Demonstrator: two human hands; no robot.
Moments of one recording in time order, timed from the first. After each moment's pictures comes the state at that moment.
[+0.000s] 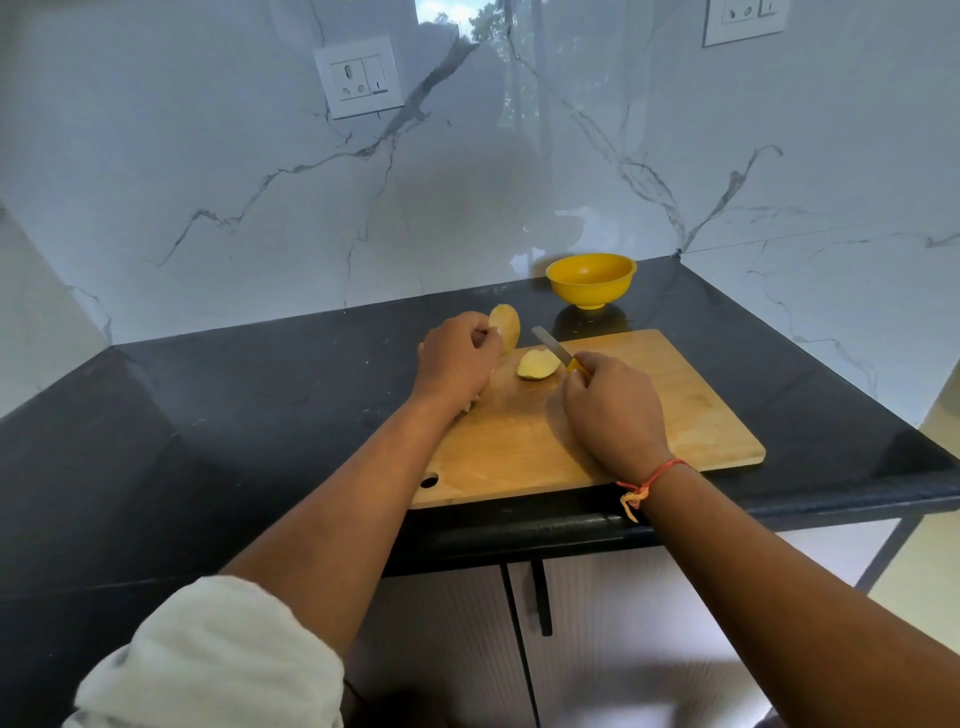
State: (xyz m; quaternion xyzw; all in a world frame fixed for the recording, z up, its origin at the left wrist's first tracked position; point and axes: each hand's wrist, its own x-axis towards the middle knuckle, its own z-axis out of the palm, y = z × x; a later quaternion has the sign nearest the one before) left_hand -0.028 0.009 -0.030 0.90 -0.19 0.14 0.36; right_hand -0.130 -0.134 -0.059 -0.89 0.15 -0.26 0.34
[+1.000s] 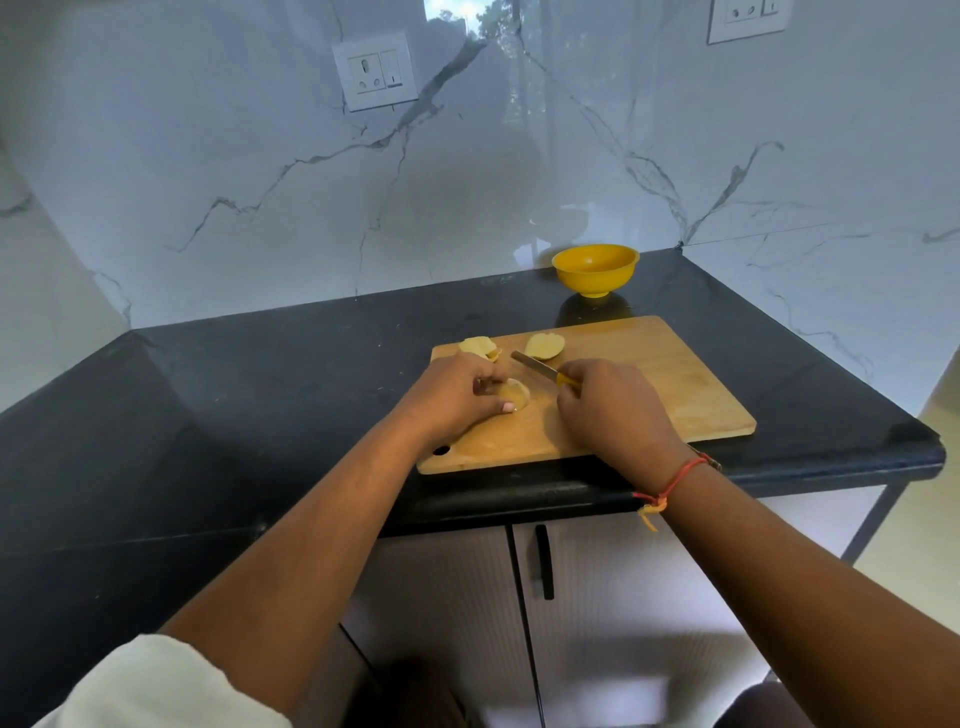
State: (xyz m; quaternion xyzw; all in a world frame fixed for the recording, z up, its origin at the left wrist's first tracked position) left_hand -0.081 0.053 -0.037 0.93 -0.29 -0.01 0.21; right_hand -0.171 -0.114 -0.046 -0.95 0.09 -0.17 0.25
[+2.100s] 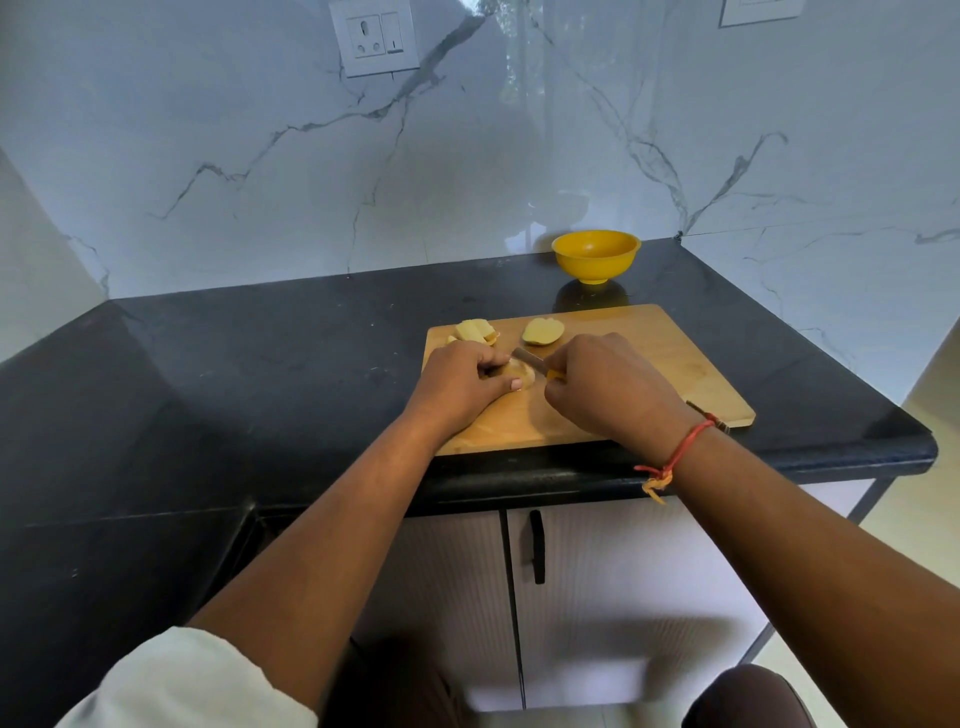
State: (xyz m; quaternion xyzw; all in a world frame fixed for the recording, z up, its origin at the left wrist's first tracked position) left_hand -0.079 0.044 -0.060 0.91 -0.25 0.05 0.32; right_hand -0.176 -0.105 -0.017 -0.99 0.04 -0.10 0.11
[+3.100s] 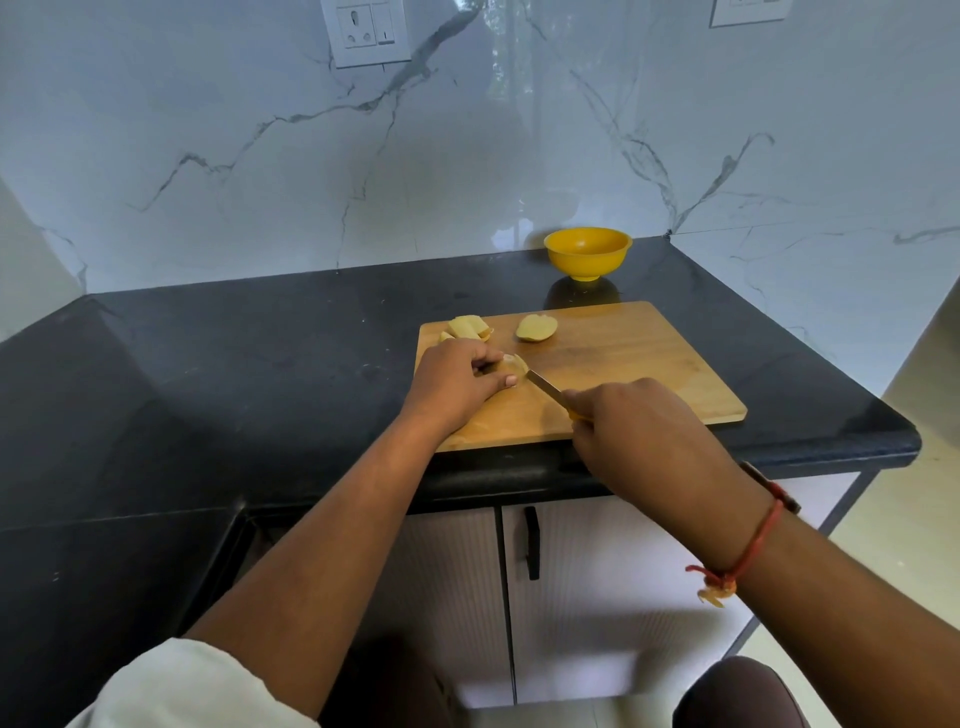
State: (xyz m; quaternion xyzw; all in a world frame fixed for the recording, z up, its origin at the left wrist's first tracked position) left_hand -0.081 0.043 -0.061 0.91 -0.24 0.06 0.32; right_hand -0.229 -0.097 -0.018 -1.00 0.04 -0.01 0.07
